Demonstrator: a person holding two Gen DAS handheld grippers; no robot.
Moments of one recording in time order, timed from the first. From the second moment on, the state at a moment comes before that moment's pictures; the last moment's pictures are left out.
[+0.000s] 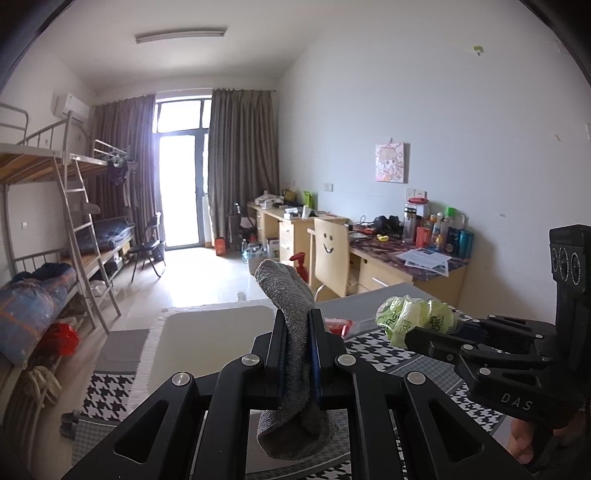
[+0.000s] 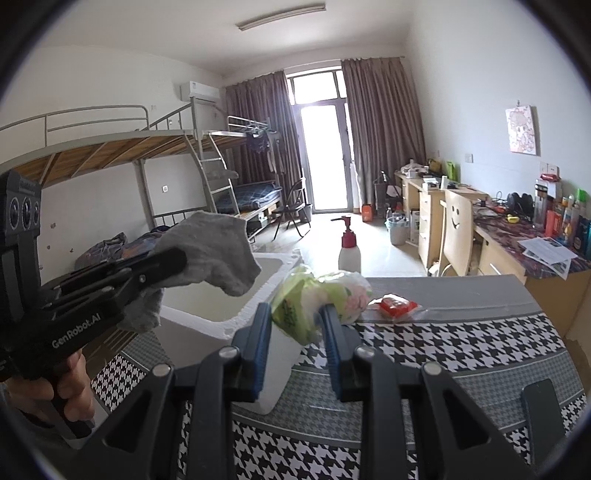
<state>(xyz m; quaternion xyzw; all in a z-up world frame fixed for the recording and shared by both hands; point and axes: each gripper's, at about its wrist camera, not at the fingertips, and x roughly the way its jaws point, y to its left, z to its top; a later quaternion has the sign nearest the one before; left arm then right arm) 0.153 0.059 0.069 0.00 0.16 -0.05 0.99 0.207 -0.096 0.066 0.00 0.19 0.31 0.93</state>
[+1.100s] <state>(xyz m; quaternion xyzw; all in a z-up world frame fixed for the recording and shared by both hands) 0.194 0.099 0.049 -0.02 0.20 -0.01 0.98 0.234 -0.051 0.071 -0.02 0.20 0.35 0.92</state>
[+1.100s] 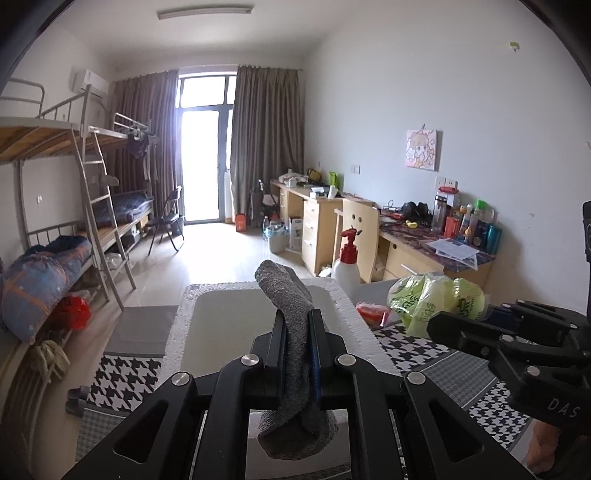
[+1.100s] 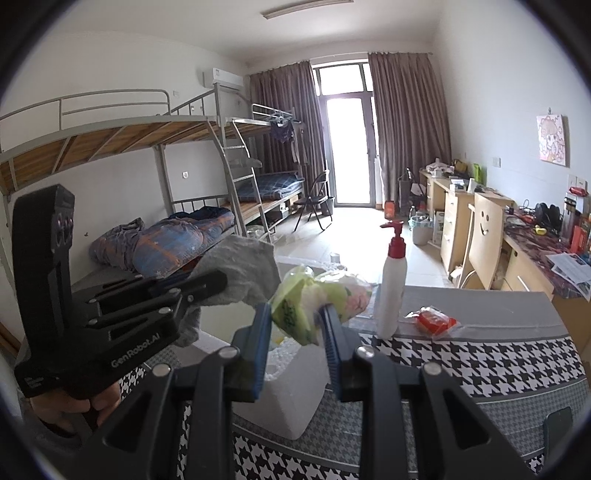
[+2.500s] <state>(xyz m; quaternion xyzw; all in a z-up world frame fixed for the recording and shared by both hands) 0.151 0.166 0.050 -0.04 0.17 0.09 0.98 0.235 0.006 0.073 -0.05 0.21 0.37 0.90</state>
